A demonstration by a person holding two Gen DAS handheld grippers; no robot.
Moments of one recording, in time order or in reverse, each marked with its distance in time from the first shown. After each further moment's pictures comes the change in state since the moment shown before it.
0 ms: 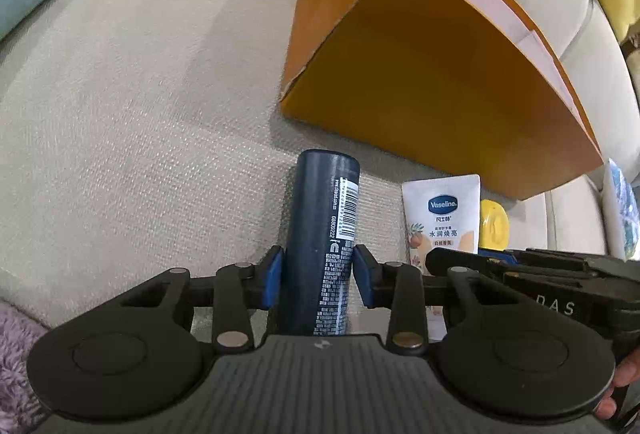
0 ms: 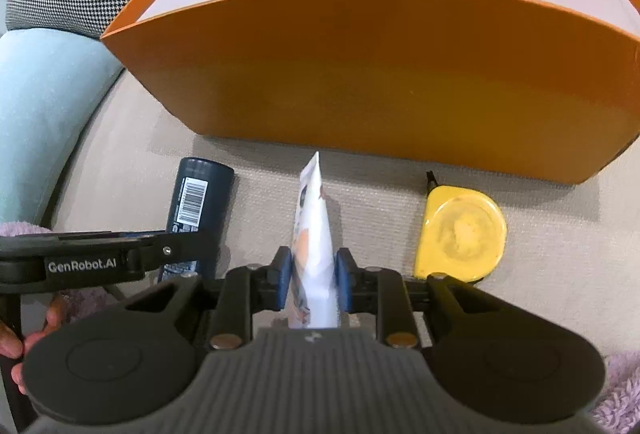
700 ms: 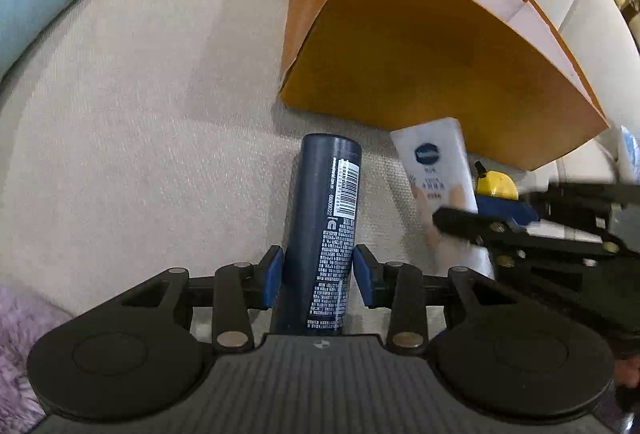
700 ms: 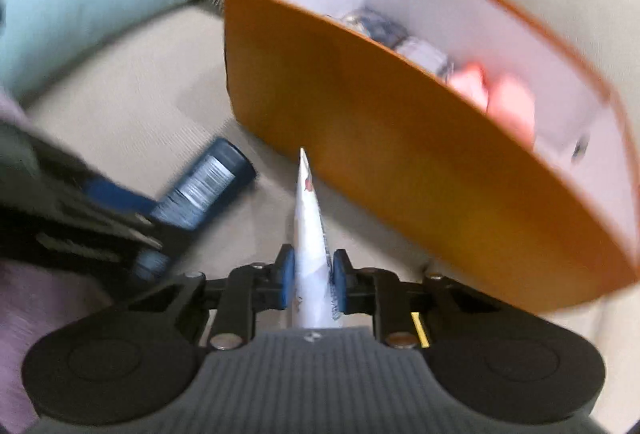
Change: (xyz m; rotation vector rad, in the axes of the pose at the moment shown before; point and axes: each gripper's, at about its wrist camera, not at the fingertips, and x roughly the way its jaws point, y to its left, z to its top) left arm -0.011 -0.010 -0.009 0.057 0.034 0.058; right arm -0.009 0.043 0.004 -0.335 -0.042 -0.082
